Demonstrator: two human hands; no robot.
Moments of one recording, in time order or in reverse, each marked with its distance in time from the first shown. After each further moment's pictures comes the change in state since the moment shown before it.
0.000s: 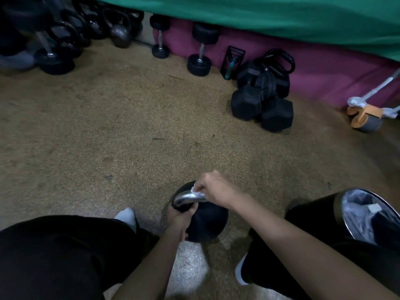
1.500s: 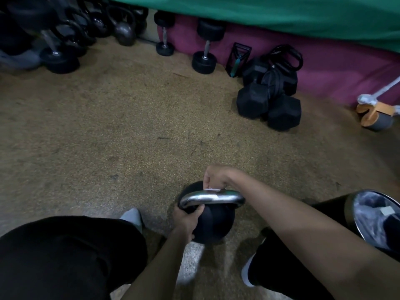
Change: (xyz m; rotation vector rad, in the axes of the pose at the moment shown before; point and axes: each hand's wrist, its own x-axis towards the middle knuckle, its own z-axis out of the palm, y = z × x) left_hand 0.005 -0.003 -0.002 -0.053 -0.054 -0.012; right_hand 0.041 -0.009 -0.031 -0.037 -0.454 0.208
